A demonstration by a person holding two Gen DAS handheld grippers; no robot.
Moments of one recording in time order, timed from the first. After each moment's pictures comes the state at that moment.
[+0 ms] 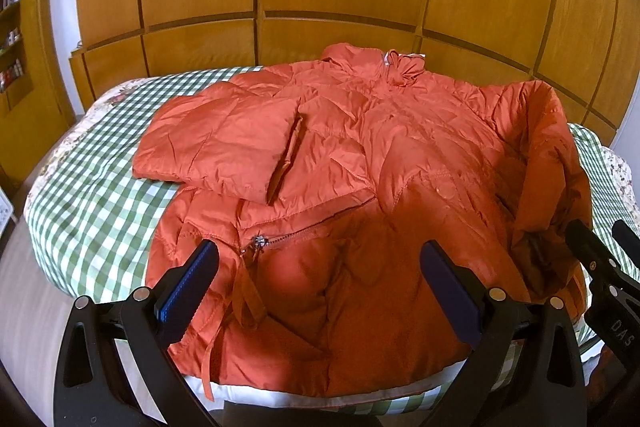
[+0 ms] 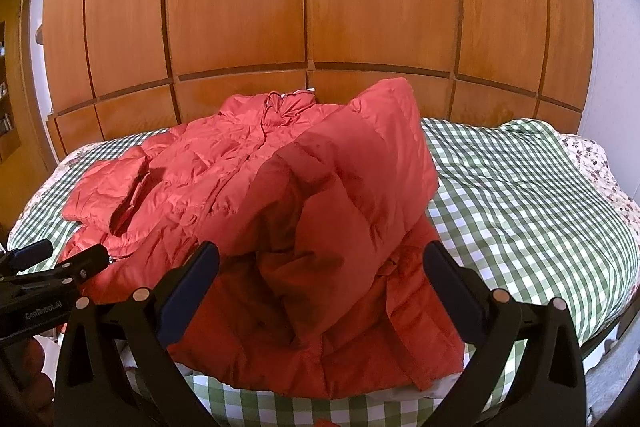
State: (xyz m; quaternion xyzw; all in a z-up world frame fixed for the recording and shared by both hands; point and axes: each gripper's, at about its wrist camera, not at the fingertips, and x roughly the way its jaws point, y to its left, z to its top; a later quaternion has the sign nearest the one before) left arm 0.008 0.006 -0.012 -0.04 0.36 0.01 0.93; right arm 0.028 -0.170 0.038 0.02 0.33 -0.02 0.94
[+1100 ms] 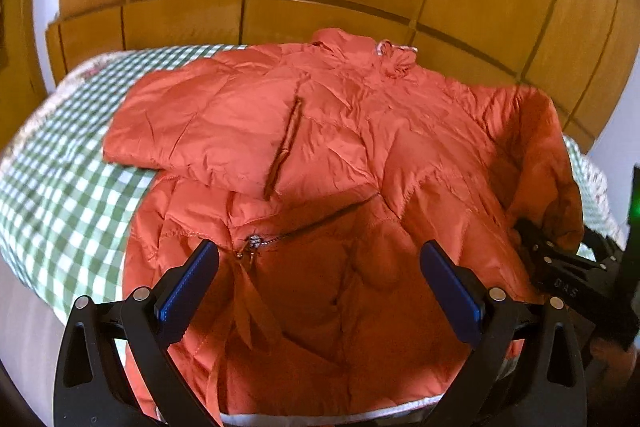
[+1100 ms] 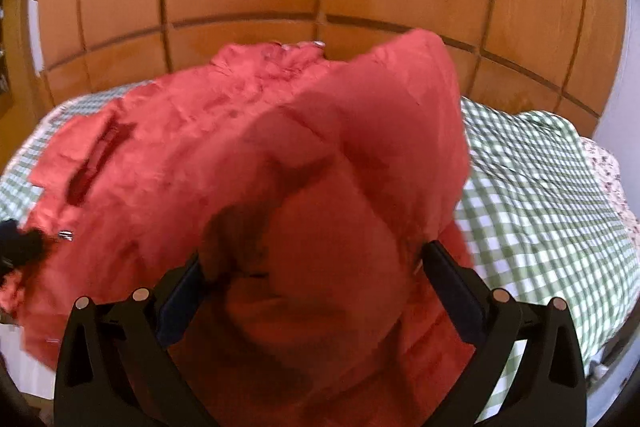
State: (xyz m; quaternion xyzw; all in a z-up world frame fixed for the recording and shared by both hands) left arm 0.028 0.043 -0.032 -0.10 0.38 -0.05 0.92; right arm 0.095 -0.188 -0.008 -0.03 0.40 -0.04 0.91
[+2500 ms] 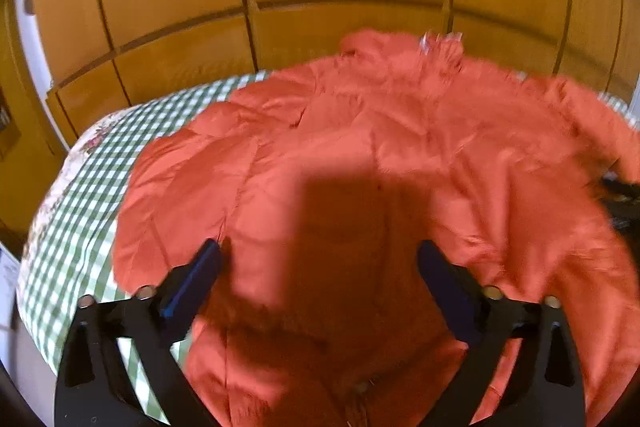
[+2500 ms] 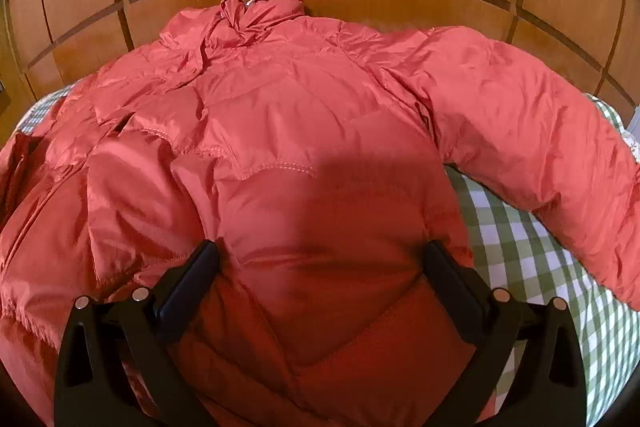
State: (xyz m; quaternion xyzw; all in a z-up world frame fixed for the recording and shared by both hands) left arm 0.145 0.065 -0.055 0.05 0.39 0.00 0.92; right arm 0.198 -0.234 -0.064 0.00 0.46 0.02 0.89
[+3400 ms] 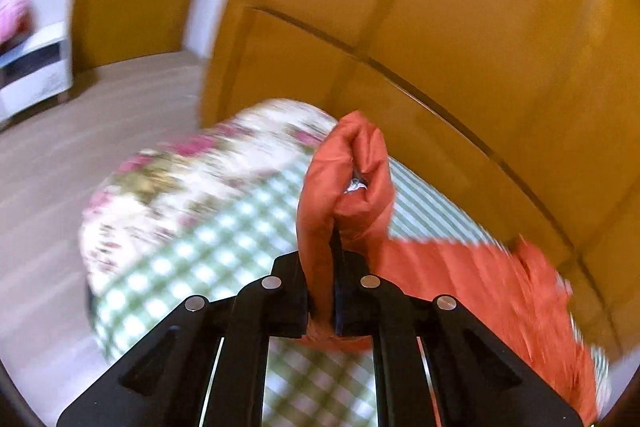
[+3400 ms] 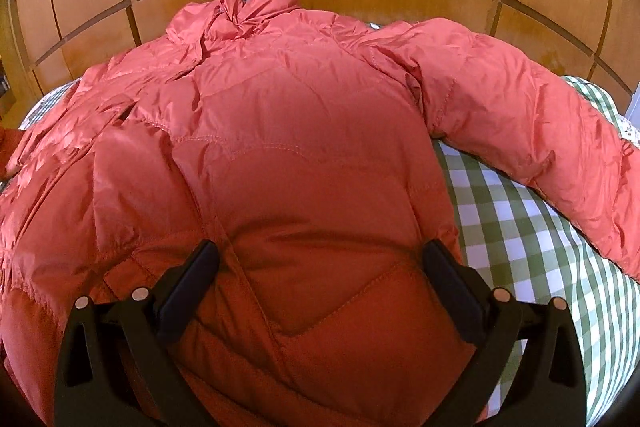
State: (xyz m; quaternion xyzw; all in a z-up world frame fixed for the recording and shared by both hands) left arm 0.096 0.400 0.013 -0.28 0.27 0.22 0.89; right arm 0.174 -0.254 -0.062 0.00 0.46 0.02 0.89
